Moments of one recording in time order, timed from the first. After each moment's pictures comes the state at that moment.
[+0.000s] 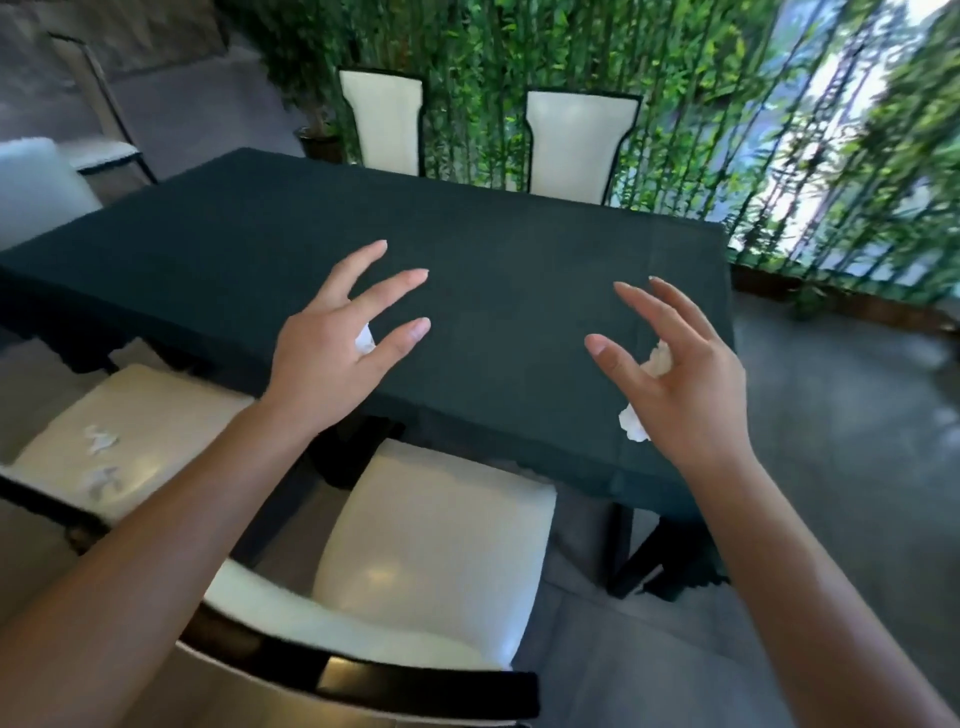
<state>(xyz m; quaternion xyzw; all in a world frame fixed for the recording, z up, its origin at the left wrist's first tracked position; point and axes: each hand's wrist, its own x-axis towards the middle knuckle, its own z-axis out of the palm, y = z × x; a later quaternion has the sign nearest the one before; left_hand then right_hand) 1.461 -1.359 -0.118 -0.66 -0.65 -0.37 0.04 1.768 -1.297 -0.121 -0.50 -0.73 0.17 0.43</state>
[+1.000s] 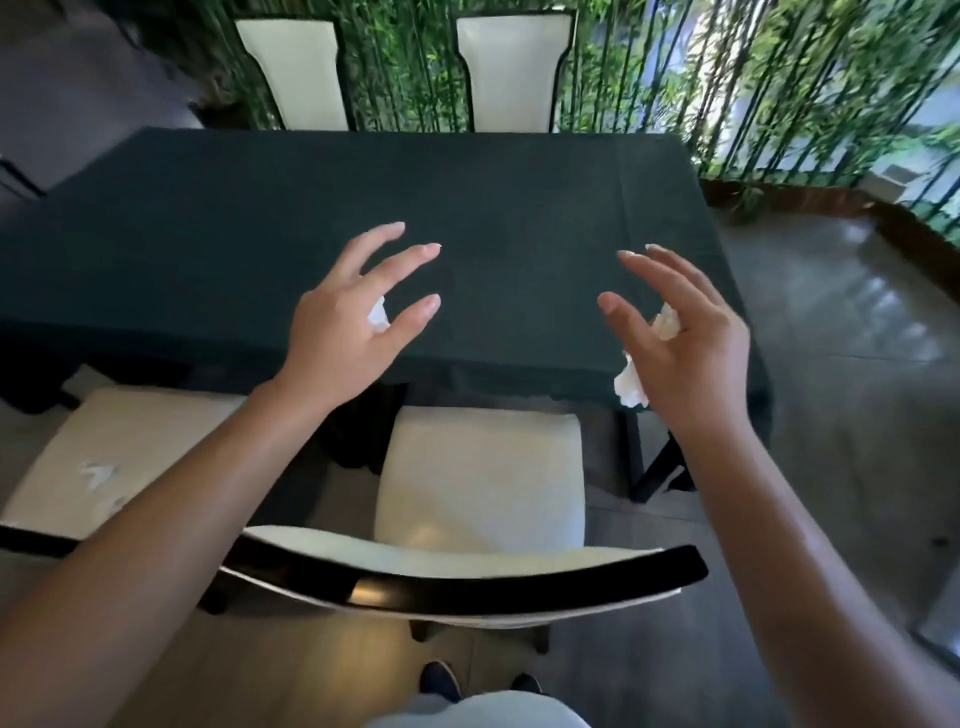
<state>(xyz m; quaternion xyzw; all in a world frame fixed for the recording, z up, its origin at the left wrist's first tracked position) 1.353 -1.382 -0.138 -0.74 -0.56 -0.38 -0.02 1.656 -1.383 -0.150 -0.56 -0.64 0.16 0.51</state>
